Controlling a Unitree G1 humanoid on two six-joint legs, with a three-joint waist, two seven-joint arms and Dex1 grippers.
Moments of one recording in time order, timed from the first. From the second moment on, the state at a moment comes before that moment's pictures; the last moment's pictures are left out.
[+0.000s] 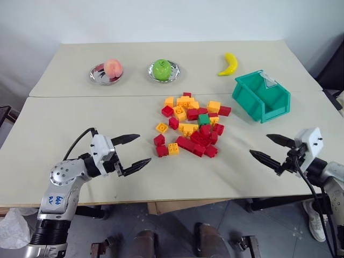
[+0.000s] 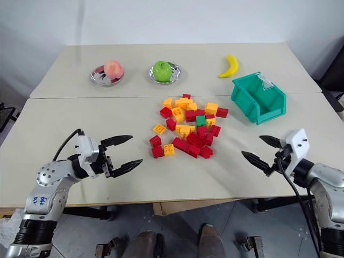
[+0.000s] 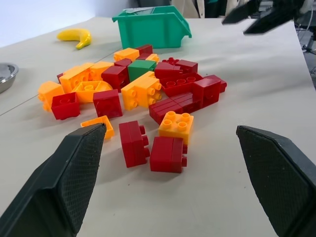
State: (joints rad) left arm -0.18 0.56 0.11 -0.10 -0.43 0.04 -0.94; right arm -0.14 -0.72 -0.34 -0.14 0.52 0.40 0.92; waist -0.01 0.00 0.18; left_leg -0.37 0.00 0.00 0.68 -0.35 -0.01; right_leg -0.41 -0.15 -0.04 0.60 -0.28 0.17
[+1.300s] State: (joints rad) left arm -0.23 0.50 0.06 -0.15 -0.43 0.03 -0.91; right arm -0.91 -0.38 0.08 0.25 0.28 1.01 0.38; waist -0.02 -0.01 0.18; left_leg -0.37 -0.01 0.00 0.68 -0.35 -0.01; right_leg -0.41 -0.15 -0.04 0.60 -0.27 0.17
